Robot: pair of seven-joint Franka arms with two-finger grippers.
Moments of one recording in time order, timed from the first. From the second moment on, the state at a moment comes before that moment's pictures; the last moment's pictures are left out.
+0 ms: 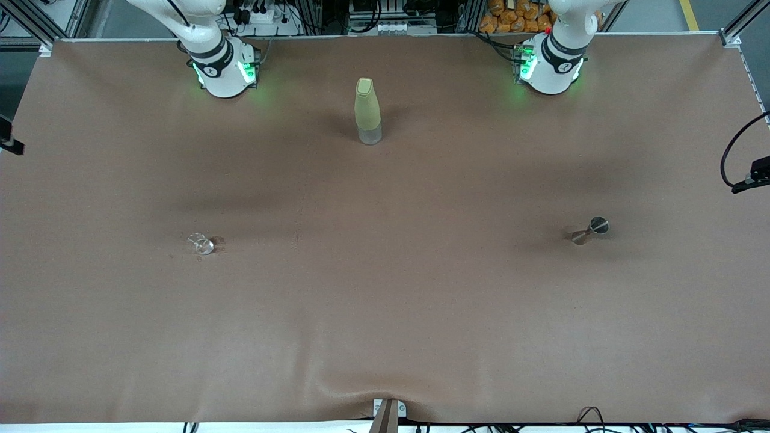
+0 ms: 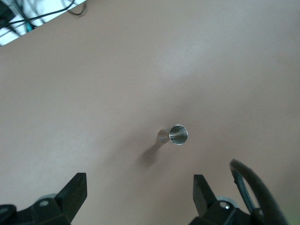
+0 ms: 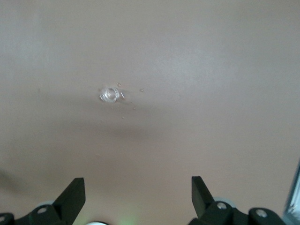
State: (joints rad) left arm 0.36 0.27 0.05 -1.48 -0.40 1.64 1.19; right arm -0.20 0.07 -0.06 -1.39 0.01 1.42 -0.49
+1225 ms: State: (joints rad) left arm 0.54 0.70 0.01 -1.52 -0.75 1.47 1.89; right arm -0.28 0.04 -0.06 -1.46 -0.05 1.50 -1.67
